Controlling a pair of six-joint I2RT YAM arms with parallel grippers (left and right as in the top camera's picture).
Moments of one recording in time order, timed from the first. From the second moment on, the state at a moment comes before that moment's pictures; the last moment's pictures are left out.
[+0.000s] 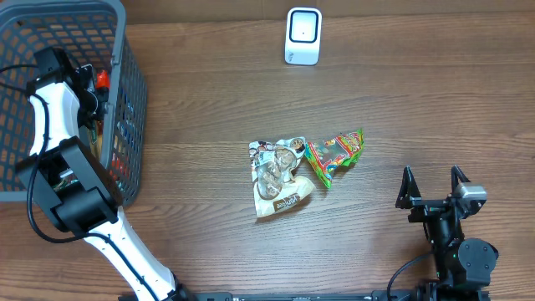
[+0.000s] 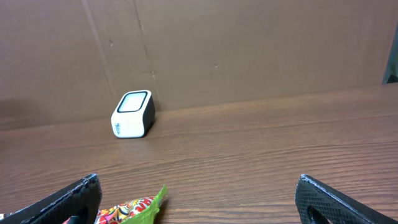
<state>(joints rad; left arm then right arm) 0.47 2.24 1.86 -0.86 0.05 0.10 -0.10 0.01 0.02 -0.02 -0.16 0.15</state>
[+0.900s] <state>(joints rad) 0.49 2.09 1.90 -1.03 0.02 0.04 -0.10 0.01 0.02 -0.02 -0.16 0.15</state>
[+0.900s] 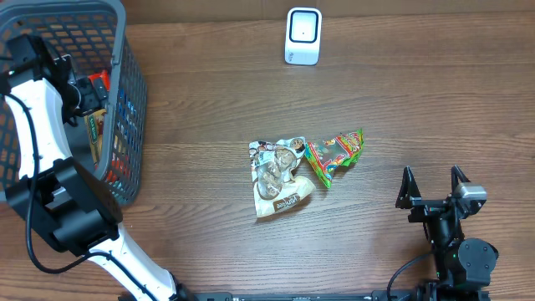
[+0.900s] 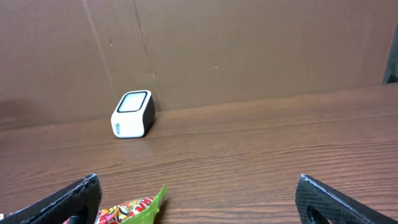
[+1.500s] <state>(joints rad) 0.52 2.12 1.90 -0.98 0.08 0.08 -0.10 0.01 0.02 -0.02 -0.16 0.15</state>
